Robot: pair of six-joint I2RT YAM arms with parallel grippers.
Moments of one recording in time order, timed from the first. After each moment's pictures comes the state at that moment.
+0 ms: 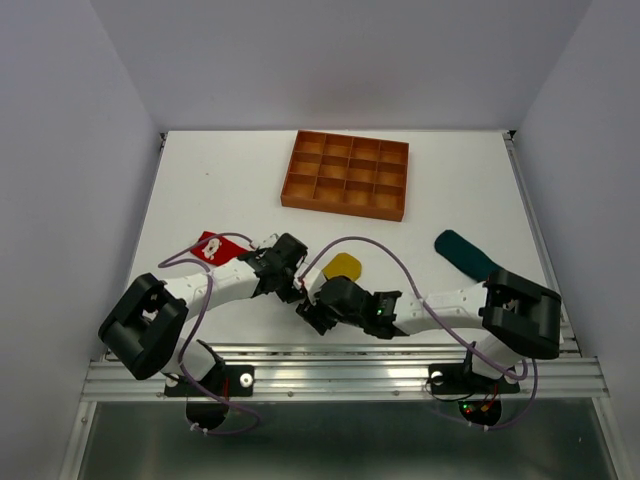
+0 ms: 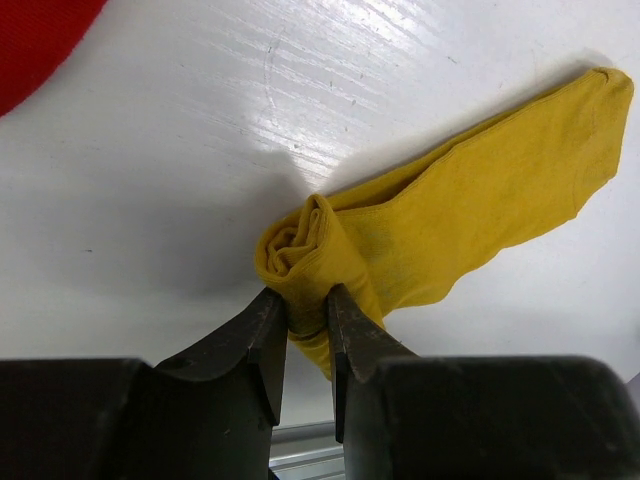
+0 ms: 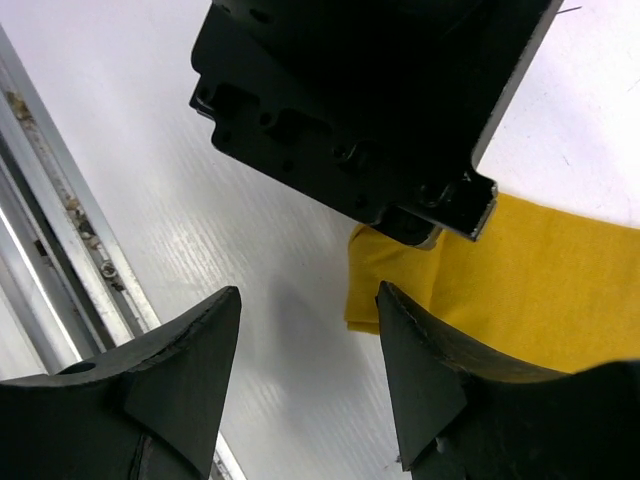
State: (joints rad) left arm -0.74 1.41 0.70 -0.40 -0.06 -1.25; right arm 1.22 1.57 0.75 0.22 0.17 0.10
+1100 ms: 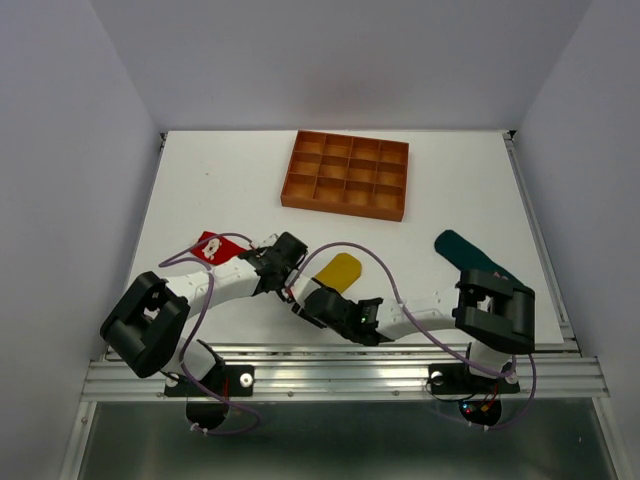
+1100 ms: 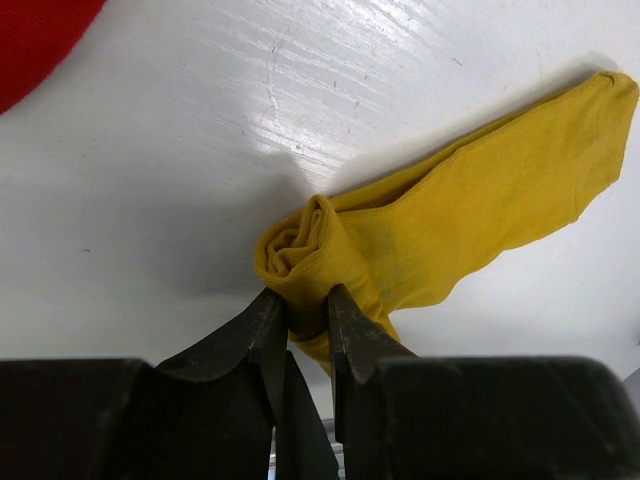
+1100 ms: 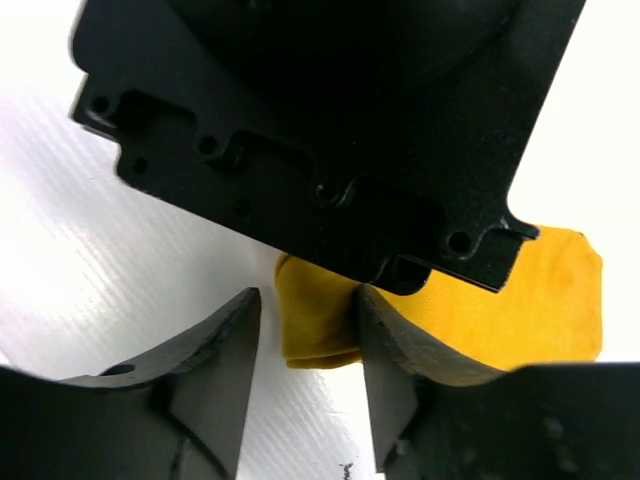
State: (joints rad) left arm -0.73 1.42 0.71 -0.41 -0.05 -1.26; right arm 1.28 1.70 0.82 0.22 0.42 -0.02
